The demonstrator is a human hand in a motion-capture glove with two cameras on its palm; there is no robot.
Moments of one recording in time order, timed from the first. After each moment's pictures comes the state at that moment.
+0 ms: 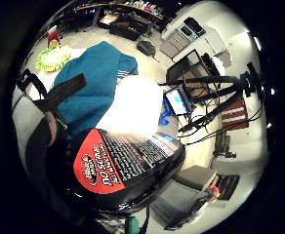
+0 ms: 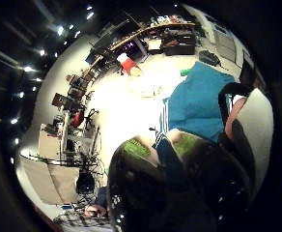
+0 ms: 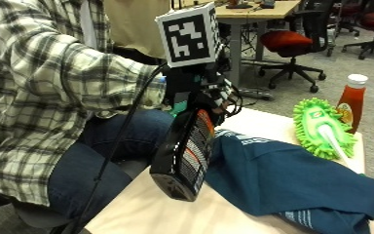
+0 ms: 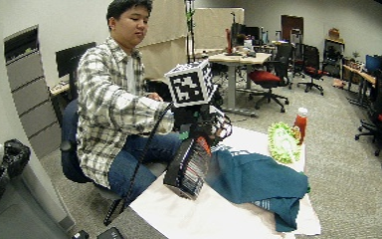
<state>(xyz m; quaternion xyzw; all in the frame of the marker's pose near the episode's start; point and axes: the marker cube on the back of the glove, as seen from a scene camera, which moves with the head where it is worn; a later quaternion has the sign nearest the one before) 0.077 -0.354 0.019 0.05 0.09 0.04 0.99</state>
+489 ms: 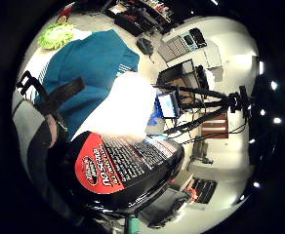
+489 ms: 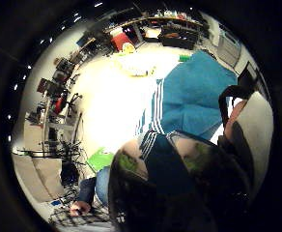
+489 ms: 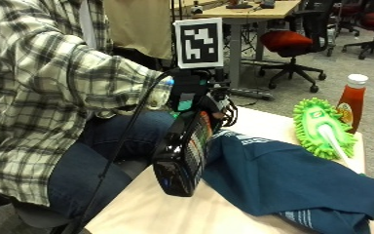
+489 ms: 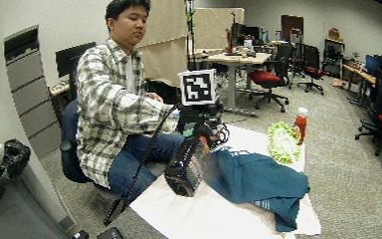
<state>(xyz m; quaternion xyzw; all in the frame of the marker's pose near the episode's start) 0.060 -0.354 0.047 -0.01 0.19 0.01 0.98</state>
